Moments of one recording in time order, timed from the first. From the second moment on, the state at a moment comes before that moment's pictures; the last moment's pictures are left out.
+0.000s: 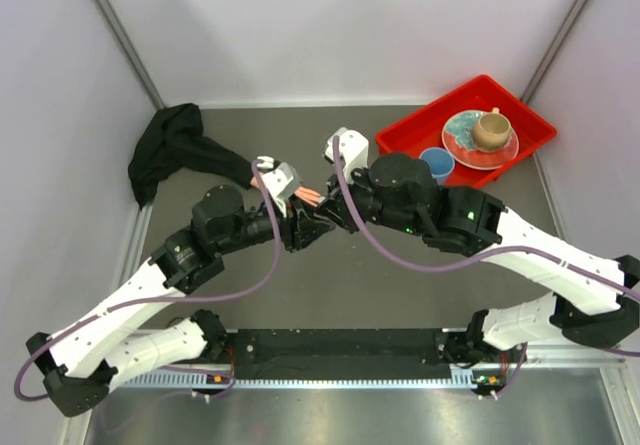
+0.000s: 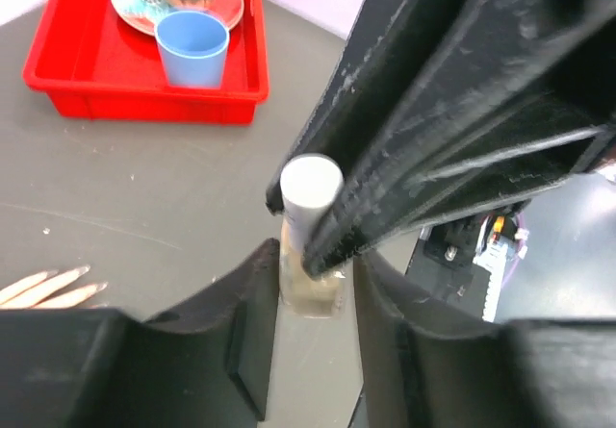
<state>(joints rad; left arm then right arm) -0.85 0.86 0.98 -0.26 0.31 -0.19 1.18 1.29 1.58 -0.67 0.18 0.17</state>
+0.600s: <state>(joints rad) -0.85 0.78 0.86 -0.04 0.32 -0.24 1.18 1.18 1.48 -0.56 0.24 0.33</state>
